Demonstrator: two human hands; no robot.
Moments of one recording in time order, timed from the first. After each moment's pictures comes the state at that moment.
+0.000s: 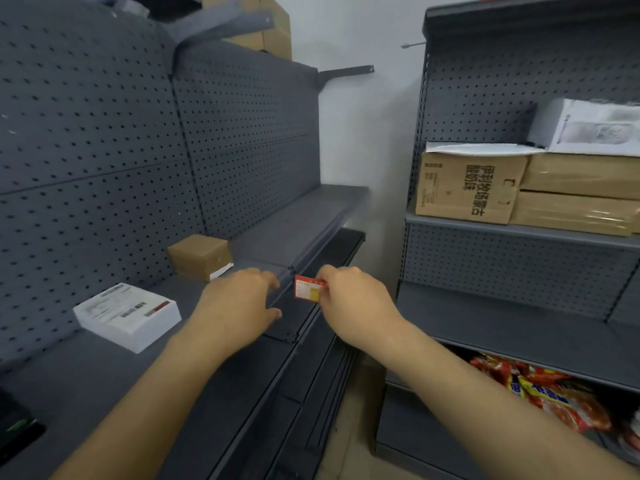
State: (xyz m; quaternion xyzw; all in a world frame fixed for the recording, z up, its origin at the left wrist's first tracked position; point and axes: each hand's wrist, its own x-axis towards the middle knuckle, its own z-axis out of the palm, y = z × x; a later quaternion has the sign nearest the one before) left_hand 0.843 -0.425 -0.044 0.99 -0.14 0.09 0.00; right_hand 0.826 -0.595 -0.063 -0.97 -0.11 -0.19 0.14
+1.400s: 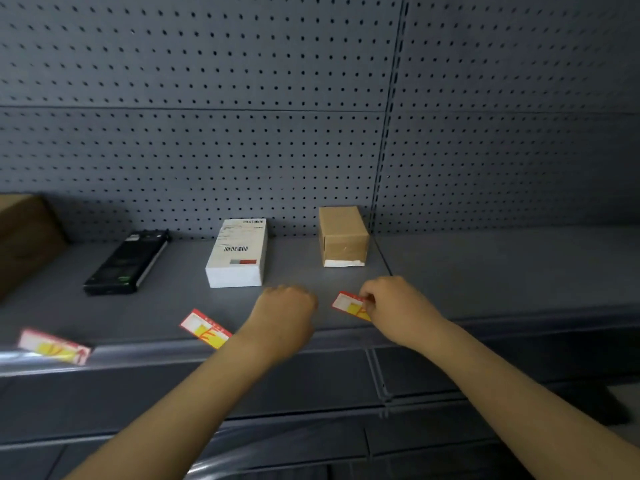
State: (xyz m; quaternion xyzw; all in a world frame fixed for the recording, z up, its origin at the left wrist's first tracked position) left_hand 1.020 -0.463 -0.127 0.96 0.27 -0.01 -0.03; right_hand 1.169 -0.569 -0.127 -0.83 -0.53 0.06 0.16
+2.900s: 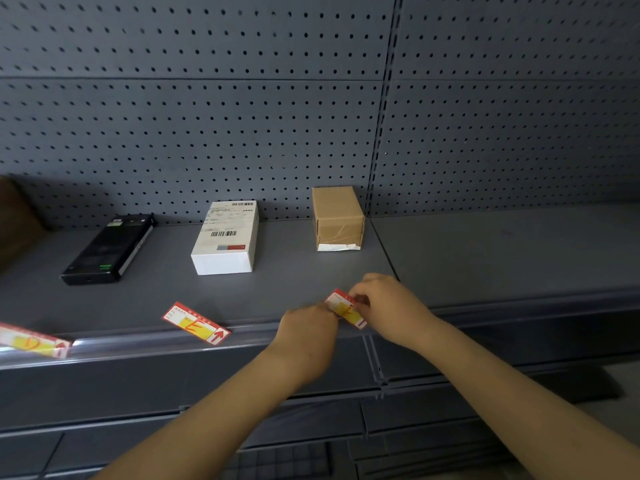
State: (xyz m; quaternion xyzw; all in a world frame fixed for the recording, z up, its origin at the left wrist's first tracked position) left_hand 1.048 -0.494 -0.166 0.96 0.27 -0.05 0.02; right_hand 1.187 -0.561 -0.163 -0.79 -0.58 0.09 0.17
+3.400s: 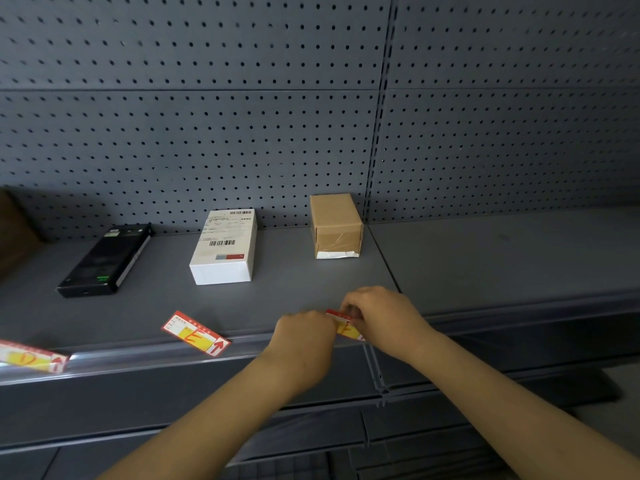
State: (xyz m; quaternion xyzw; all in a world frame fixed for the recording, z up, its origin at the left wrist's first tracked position) left_hand 1.045 -0.488 -0.160 0.96 0.26 -0.06 0.00; right_hand 1.182 -0.559 -0.167 -0.79 -0.60 0.04 0.12
